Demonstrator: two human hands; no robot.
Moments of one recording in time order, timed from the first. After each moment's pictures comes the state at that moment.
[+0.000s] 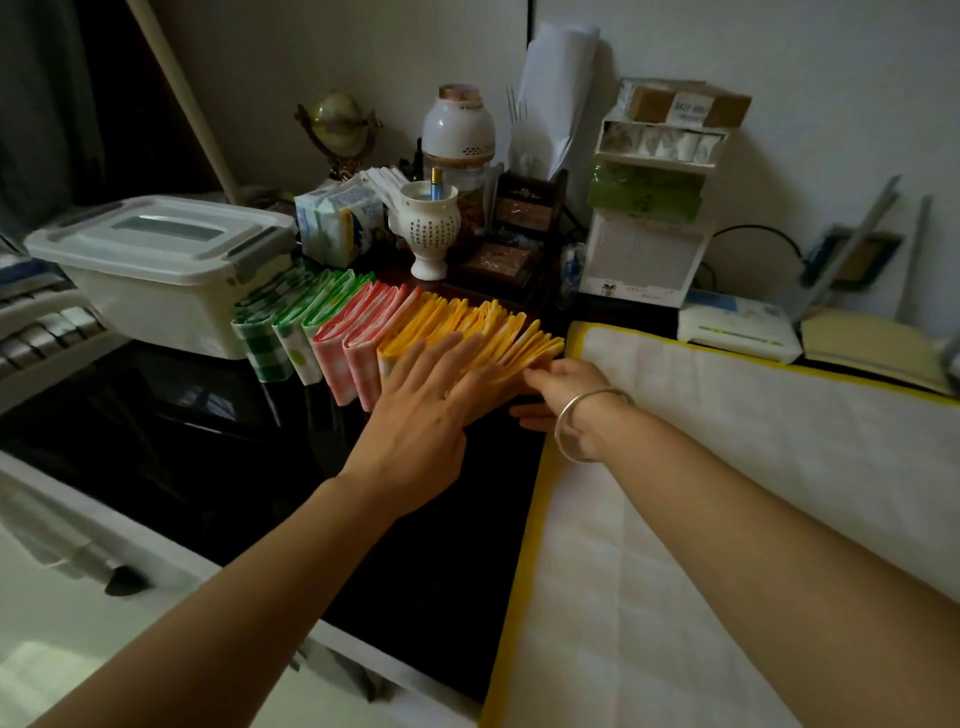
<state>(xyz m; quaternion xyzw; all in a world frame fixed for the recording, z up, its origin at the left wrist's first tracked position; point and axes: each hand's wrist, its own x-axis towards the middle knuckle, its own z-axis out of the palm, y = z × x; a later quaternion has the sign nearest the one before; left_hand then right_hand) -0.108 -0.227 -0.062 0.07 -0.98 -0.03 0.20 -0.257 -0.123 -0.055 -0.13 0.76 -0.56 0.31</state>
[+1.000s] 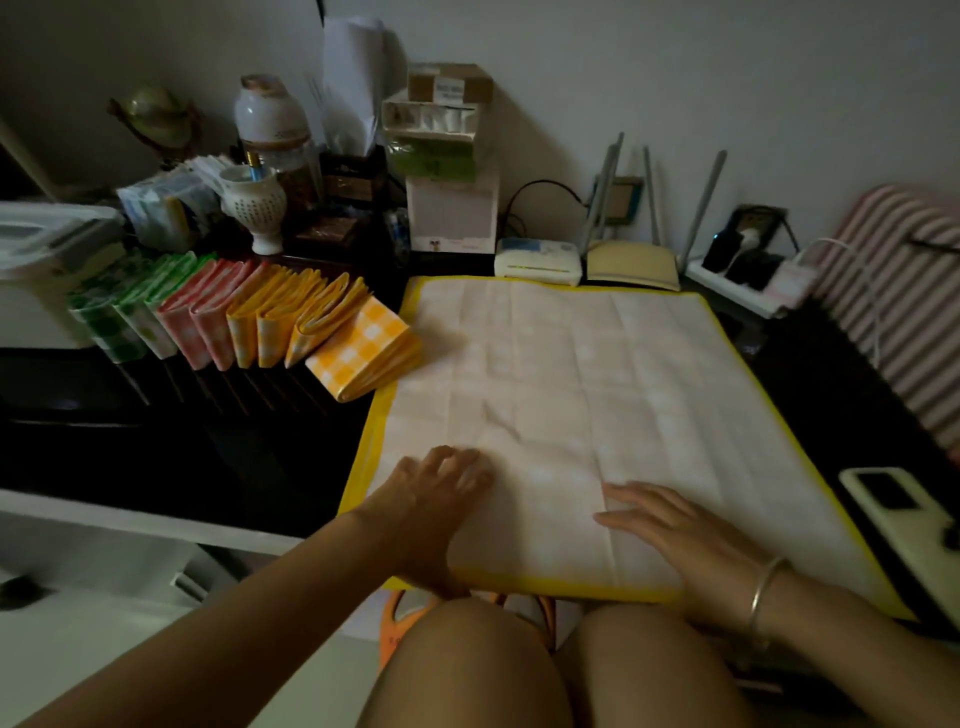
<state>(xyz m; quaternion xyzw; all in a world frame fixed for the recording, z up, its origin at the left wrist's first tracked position) -0.079 -0.028 -0.084 -0.12 -0.99 0.05 -0.10 -0.177 0.263 -0.082 -0.46 0.87 -0.02 0.17</state>
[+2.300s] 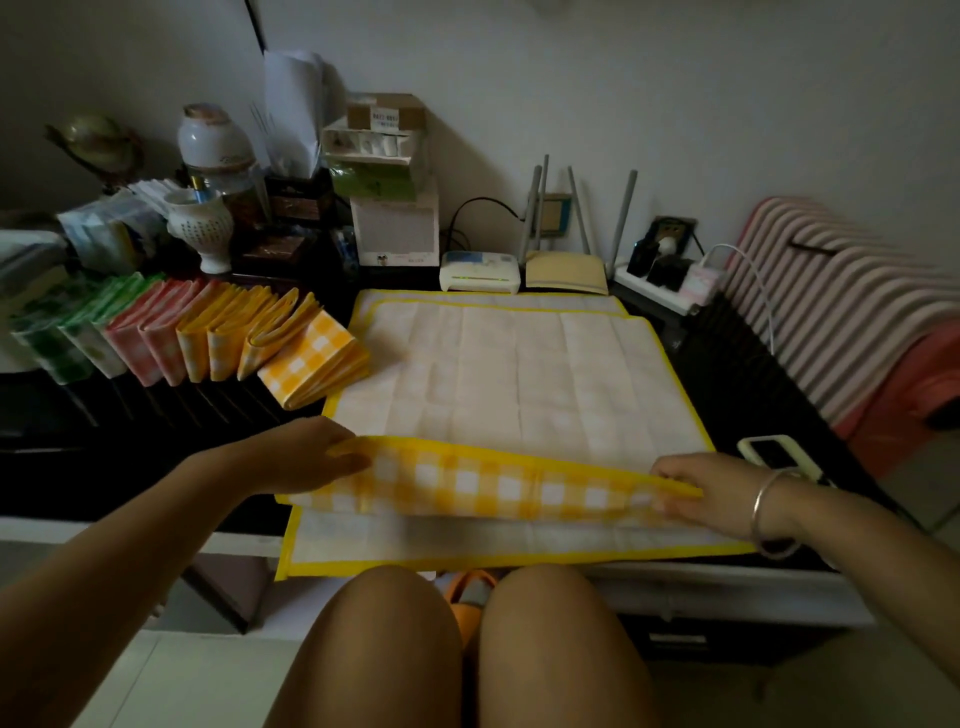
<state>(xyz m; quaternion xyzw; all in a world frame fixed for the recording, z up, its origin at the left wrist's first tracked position) -0.080 -0.078 -0.023 0.11 -0.95 -0.21 -0.20 -0.197 0.330 -0.022 -0.31 0.92 -0.06 0.22</state>
